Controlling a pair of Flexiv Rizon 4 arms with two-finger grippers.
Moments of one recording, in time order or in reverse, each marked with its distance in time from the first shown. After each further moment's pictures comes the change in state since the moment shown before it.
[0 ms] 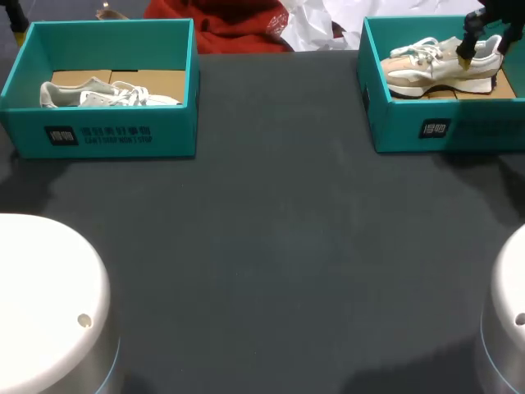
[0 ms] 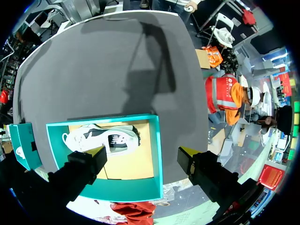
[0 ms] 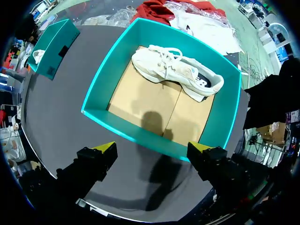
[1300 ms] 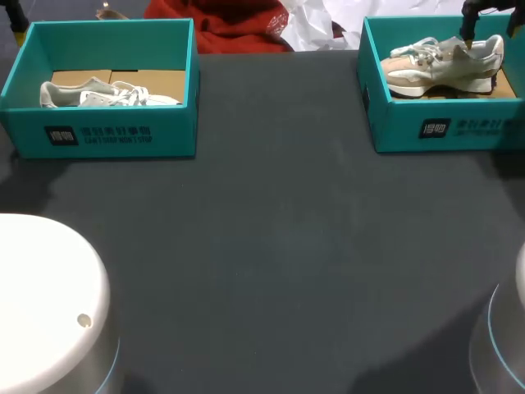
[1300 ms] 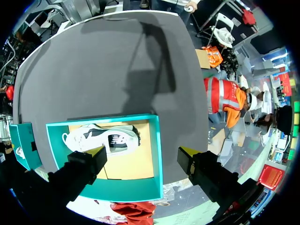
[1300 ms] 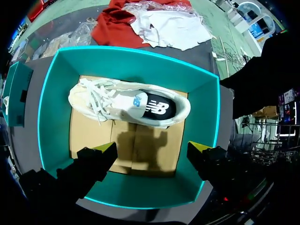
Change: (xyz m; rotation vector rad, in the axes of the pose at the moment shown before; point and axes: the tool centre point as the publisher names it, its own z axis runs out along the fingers) left arm 0.000 0.000 0.000 0.000 0.000 0.000; right arm -0.105 0.080 0.064 -0.019 -0.149 0.235
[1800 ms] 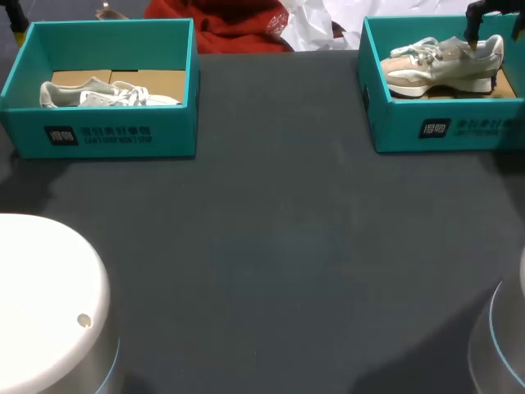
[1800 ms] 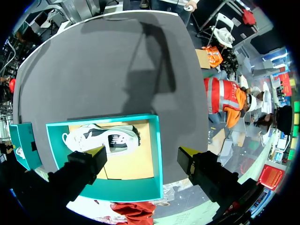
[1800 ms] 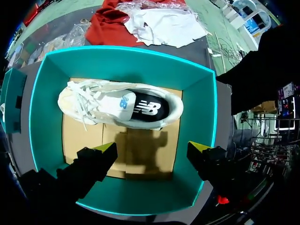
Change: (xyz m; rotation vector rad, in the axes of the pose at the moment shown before) left arm 0.000 0.000 0.000 0.000 0.000 0.000; right arm -0.017 0.003 0.020 0.010 -0.025 0.045
